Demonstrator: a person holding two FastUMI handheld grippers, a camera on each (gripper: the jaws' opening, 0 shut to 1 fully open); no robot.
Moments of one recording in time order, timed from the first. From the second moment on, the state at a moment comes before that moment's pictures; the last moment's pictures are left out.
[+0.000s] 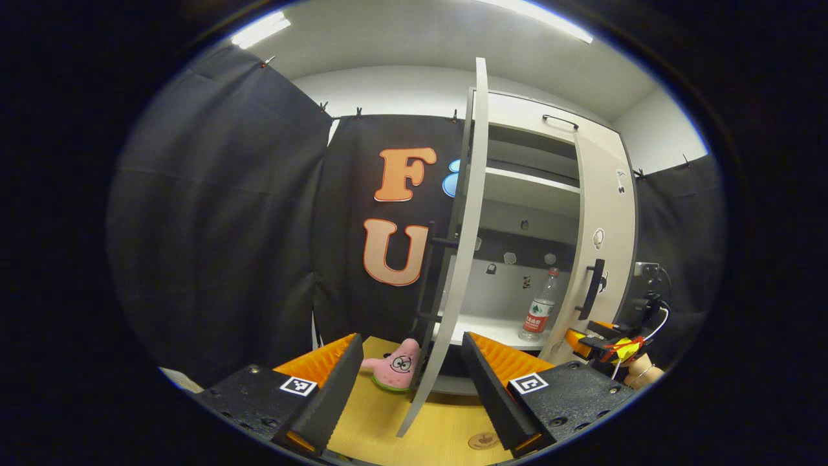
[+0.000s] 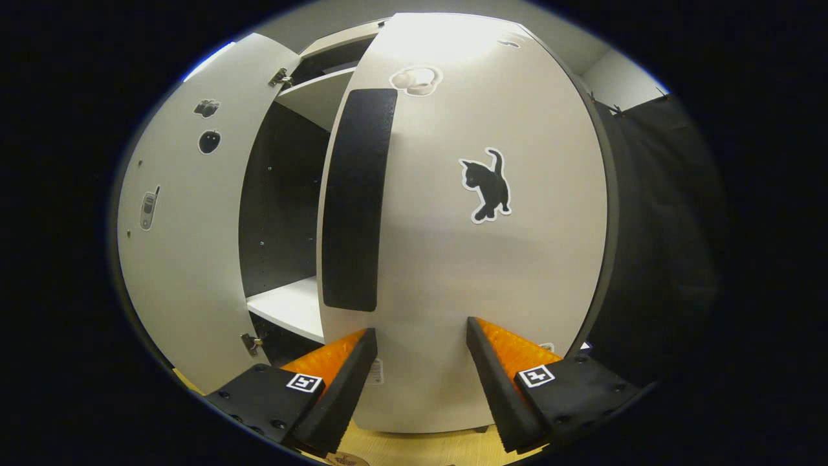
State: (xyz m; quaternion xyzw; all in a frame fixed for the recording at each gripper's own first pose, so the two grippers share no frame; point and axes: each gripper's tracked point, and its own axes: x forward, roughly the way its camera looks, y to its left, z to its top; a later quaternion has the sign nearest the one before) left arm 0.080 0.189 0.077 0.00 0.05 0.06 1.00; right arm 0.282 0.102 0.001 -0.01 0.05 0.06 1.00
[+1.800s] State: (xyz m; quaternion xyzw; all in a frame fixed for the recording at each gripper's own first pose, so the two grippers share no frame) left arm 0.154 0.105 0.002 -0.03 0.10 -0.05 0.99; right arm 0.142 -0.028 0.088 -0.05 -0.01 -0.02 1.00
